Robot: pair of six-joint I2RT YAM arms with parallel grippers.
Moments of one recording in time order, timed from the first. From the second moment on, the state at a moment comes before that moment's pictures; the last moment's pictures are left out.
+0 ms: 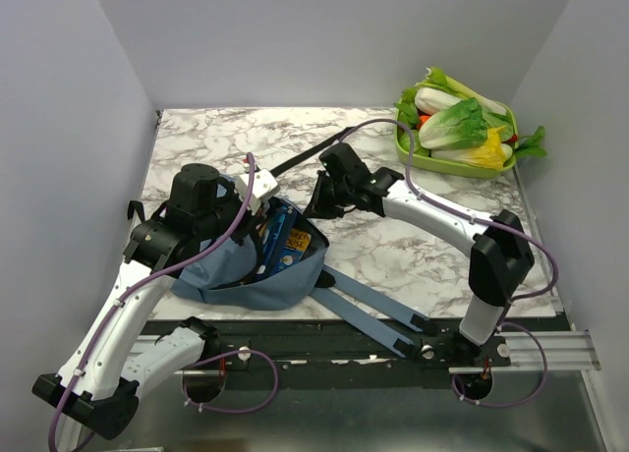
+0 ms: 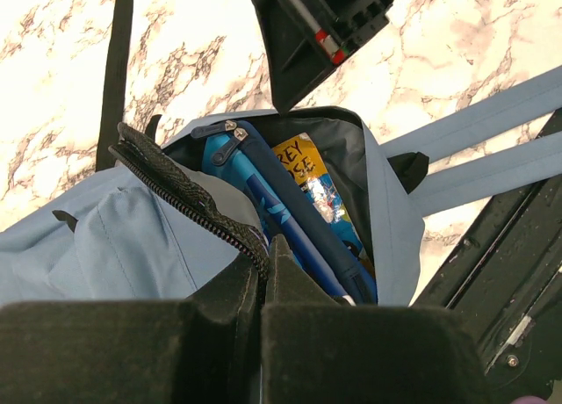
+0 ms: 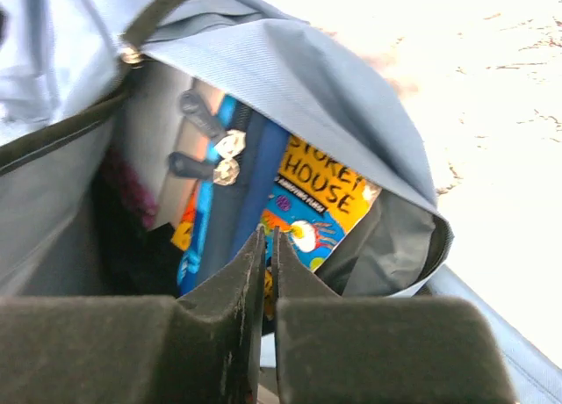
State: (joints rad) left arm -0.45 0.90 1.15 -0.83 0.35 0.33; right arm 0.81 1.75 1.46 -0.51 -0.10 0.91
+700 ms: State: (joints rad) left arm -0.45 0.90 1.15 -0.83 0.35 0.33; right arm 0.84 1.91 1.52 -0.41 -0.13 0.80
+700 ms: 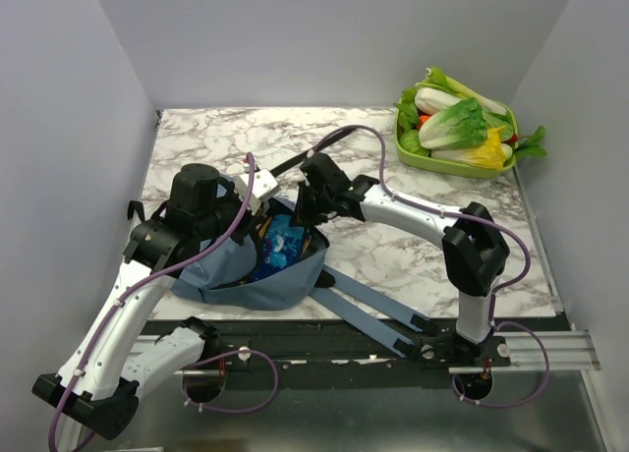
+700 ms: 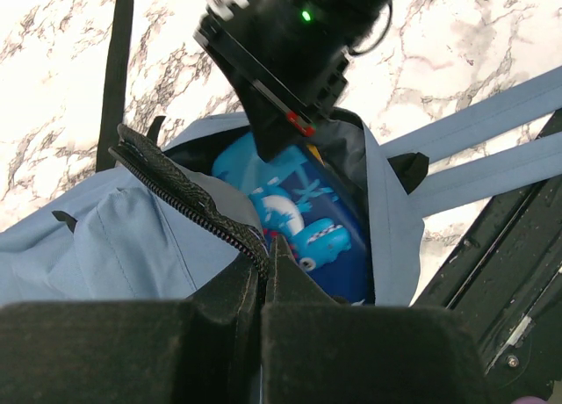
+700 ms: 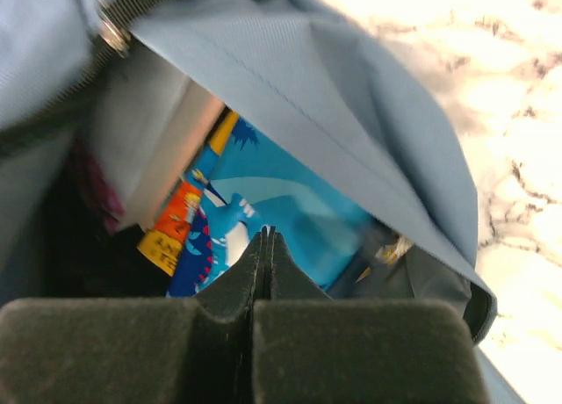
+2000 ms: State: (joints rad) left arm -0.45 0.95 1.20 -0.86 0.39 0.31; right arm 0.80 1.71 1.15 -0.46 -0.03 0.67
